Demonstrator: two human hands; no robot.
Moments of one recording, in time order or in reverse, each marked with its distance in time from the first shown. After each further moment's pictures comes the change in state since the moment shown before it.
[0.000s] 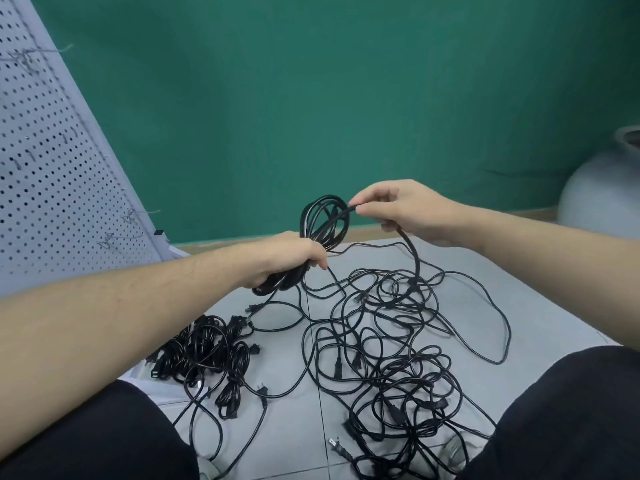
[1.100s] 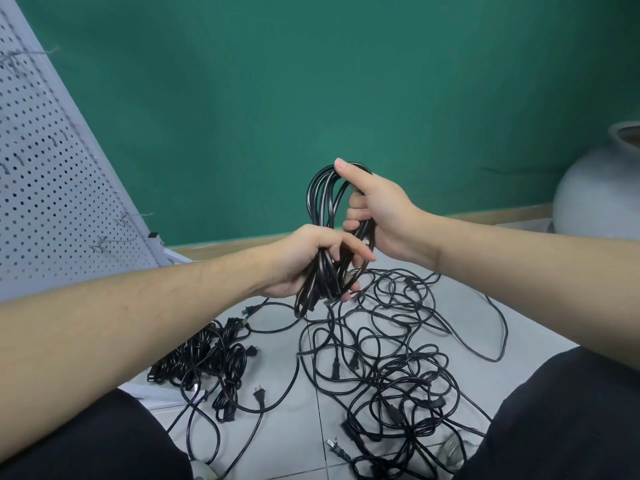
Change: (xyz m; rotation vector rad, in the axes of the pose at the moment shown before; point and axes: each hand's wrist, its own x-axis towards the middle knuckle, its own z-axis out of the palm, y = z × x) left_hand -0.023 0.028 0.030 -0.628 -0.385 0.177; right_hand 0.003 -0.030 0.041 0.837 0.207 0.192
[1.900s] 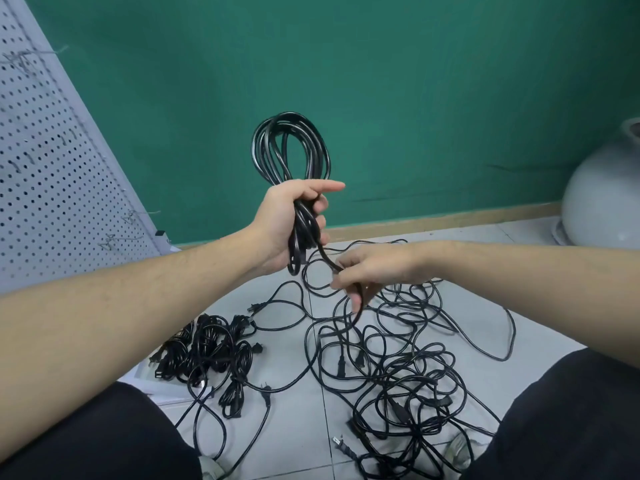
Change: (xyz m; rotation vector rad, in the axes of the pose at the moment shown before) left_hand 0.002 0.020 -0.018 -0.274 0.371 0.368; right_hand 0.000 0.046 -0.031 -0.965 -0.621 0.282
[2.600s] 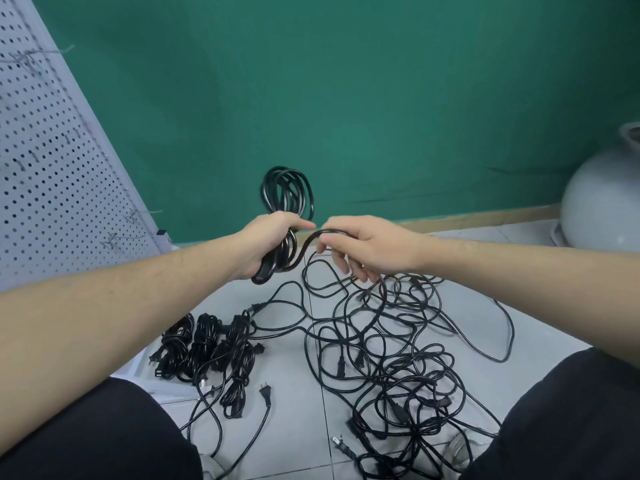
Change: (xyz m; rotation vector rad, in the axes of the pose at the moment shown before) left_hand 0.011 -0.008 -0.046 0.585 0.230 -0.333; right_hand -0.019 -0.031 0.004 -0.167 0.343 -0.372
